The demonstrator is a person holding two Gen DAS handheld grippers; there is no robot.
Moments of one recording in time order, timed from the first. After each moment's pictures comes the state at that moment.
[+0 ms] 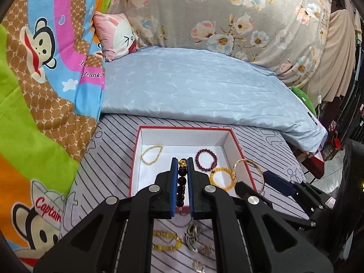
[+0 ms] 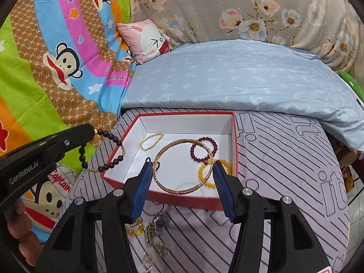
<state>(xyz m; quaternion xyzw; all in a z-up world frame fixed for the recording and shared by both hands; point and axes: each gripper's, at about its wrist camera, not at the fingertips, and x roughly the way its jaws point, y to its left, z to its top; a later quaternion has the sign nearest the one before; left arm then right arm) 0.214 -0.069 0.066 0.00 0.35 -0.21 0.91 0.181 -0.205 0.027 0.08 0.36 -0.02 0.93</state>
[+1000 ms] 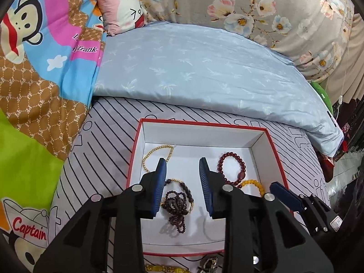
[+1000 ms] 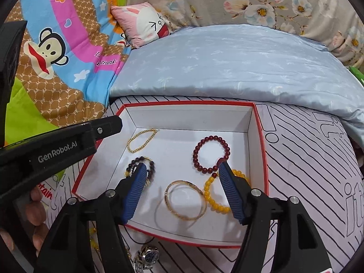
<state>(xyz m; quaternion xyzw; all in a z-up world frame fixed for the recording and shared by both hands) 0.301 -0.081 0.006 -0.01 0.42 -0.18 0.89 0.244 -0.204 -0.021 0.08 0.40 -0.02 0.91</state>
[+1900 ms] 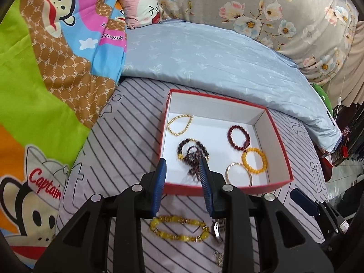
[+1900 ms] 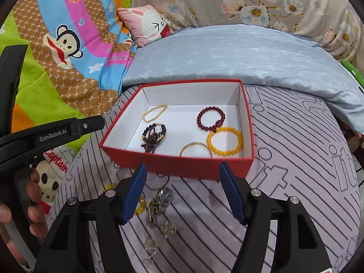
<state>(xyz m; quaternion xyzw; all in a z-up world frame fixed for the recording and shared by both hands) 0.227 -0.029 0.009 -0.03 0.43 -0.15 0.89 0.153 -0.183 -0.012 0.08 0.40 -0.02 0.91</state>
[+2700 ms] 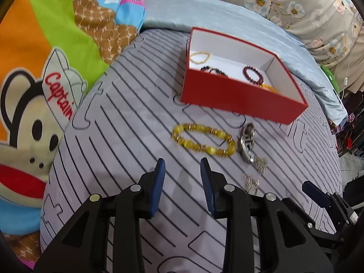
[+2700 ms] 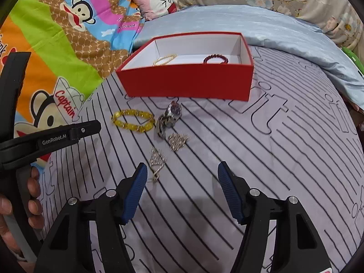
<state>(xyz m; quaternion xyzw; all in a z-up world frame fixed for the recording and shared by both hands) 0.141 0.009 -0.057 -0.03 0.49 -0.13 0.86 0.067 -0.158 -0.060 0.07 0.46 0.00 0.89</state>
